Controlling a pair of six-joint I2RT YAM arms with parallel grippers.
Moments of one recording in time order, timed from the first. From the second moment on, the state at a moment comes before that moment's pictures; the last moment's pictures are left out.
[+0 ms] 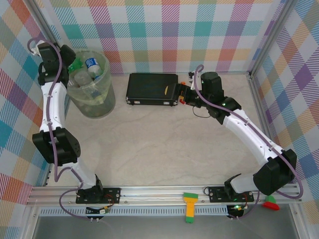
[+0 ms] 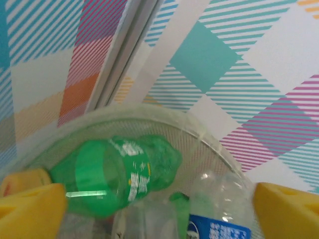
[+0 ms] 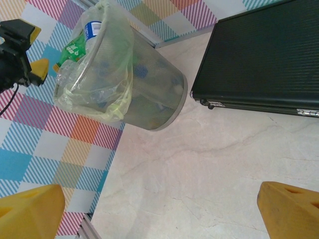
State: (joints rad) left arm 0.25 1.69 1.79 -0.45 -0.09 -0.58; right arm 0.50 1.38 1.31 -0.35 -0.42 0.68
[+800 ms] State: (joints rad) left arm -0.21 0.96 1.00 -0.51 -0.23 -0.49; right arm 0.50 1.31 1.21 -0.40 -0.16 0.50
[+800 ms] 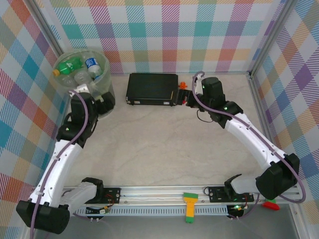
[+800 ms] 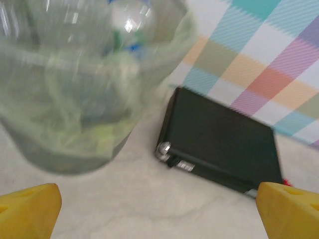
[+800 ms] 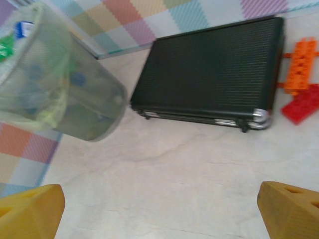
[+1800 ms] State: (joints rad) left arm -0.15 1.47 0.50 0.45 -0.46 -0.15; right arm 0.22 1.37 0.43 0.36 0.38 0.00
